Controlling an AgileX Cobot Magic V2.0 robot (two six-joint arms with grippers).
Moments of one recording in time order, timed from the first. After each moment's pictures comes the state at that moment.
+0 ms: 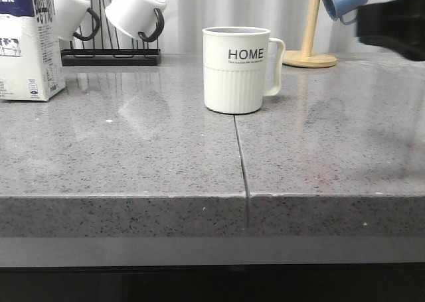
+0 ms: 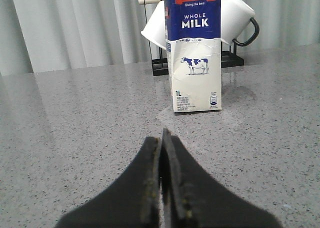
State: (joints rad) left arm -0.03 0.00 -0.01 -0.02 0.08 0.15; right arm 0.42 1.11 -0.34 0.16 -0.61 -0.03
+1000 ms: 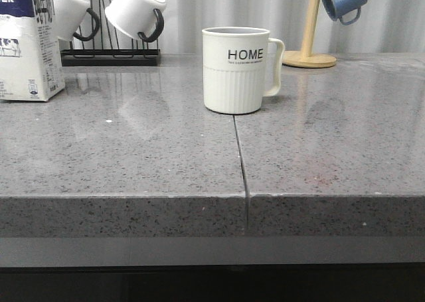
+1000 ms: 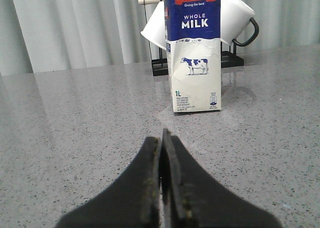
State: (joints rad) left arm -0.03 0.00 -0.01 -0.02 0.08 0.15; right arm 0.42 0.18 -0.31 0.14 0.32 -0.04
